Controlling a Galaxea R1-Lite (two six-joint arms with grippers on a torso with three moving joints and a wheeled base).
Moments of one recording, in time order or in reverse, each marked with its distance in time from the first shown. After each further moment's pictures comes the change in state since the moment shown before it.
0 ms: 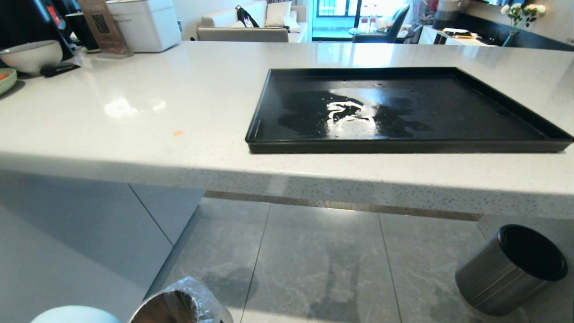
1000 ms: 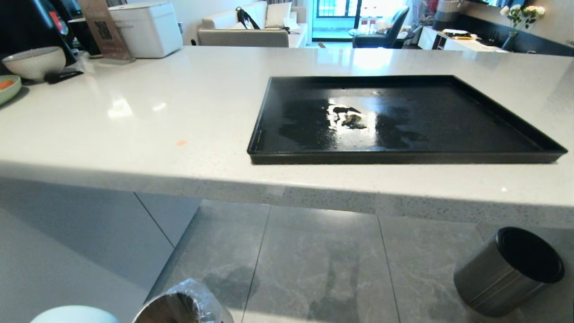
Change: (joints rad) left arm 0.000 0.000 0.000 0.000 0.000 0.000; right arm 0.000 0.000 0.000 0.000 0.000 -0.003
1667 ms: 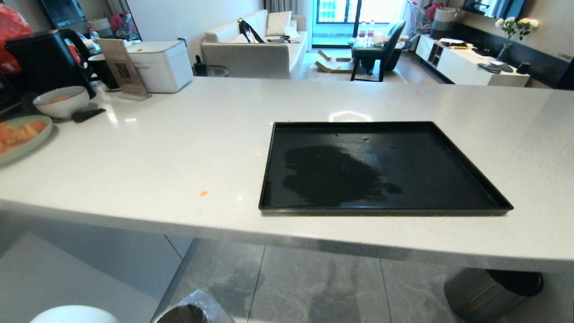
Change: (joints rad) left arm 0.000 0.000 0.000 0.000 0.000 0.000; right arm 0.000 0.000 0.000 0.000 0.000 0.001
